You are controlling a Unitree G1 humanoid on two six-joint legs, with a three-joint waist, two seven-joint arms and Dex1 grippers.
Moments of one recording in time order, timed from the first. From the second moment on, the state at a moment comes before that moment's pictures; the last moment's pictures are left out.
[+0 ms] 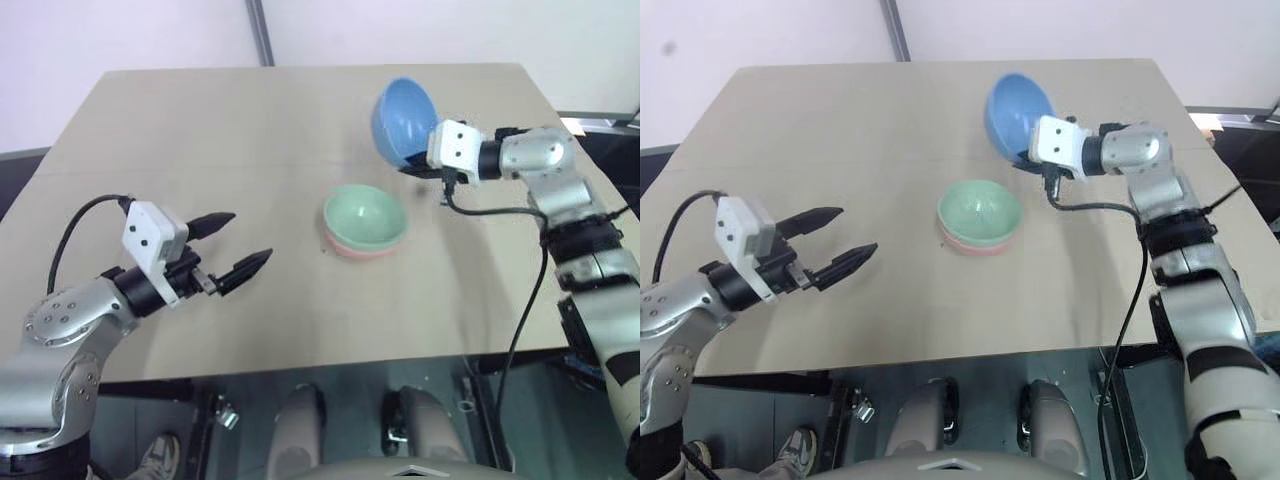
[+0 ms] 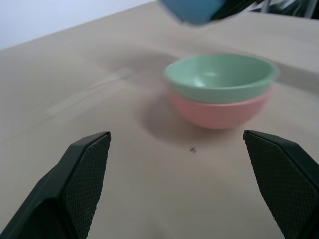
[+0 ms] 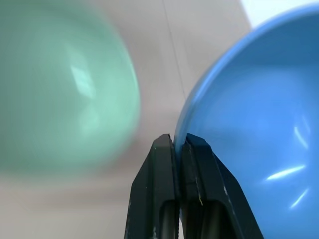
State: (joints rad) left arm 0.02 0.72 0.41 -0.52 -0.58 0.56 -0.79; right arm -0.97 -0.54 0.24 0.34 0.05 -0.07 1.18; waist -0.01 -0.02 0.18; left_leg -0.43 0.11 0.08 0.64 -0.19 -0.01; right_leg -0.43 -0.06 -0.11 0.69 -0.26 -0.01
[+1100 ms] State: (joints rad) left arm 0.16 0.63 0.43 -0.40 -0.57 0.33 -0.84; right arm -0.12 -0.77 -0.26 -0.55 0.42 0.78 0.89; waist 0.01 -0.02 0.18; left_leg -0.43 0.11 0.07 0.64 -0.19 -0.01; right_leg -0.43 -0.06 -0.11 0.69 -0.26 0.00
